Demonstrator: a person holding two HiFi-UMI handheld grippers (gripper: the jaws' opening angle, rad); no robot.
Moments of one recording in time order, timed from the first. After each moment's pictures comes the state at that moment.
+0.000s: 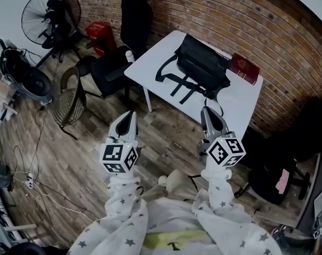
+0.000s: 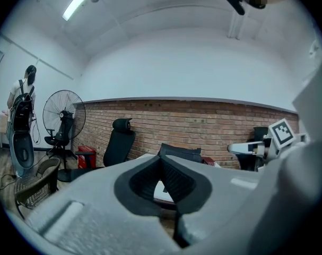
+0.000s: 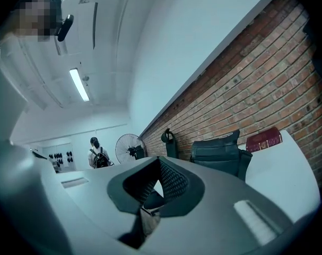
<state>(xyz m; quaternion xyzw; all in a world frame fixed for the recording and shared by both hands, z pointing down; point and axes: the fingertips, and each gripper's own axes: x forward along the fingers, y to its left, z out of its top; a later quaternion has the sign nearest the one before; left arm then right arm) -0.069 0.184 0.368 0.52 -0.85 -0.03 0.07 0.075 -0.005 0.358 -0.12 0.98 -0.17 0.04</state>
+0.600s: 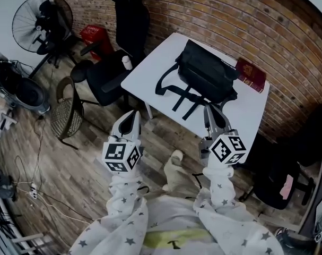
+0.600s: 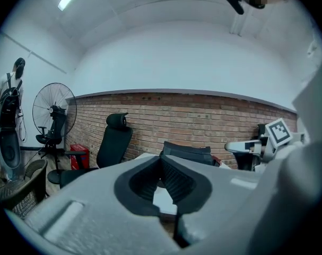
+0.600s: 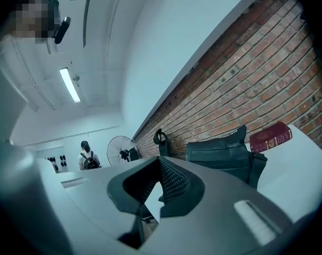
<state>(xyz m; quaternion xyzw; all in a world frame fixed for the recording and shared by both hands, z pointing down) -0.148 0.107 0.387 0.54 -0.84 -0.02 0.08 -0.002 -0.079 0.376 -0.15 0.97 -0.19 0.05</state>
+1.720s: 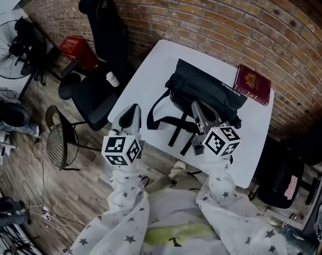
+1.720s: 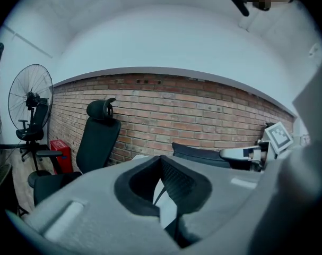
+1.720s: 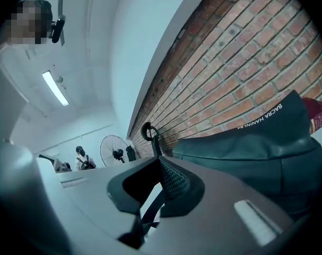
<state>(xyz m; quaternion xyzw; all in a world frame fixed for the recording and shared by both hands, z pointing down) -0.286 -0.070 0.396 0.59 -0.80 -0.01 0.11 -0.150 -0.207 0.402 -0.14 0.96 -0.24 0.02</state>
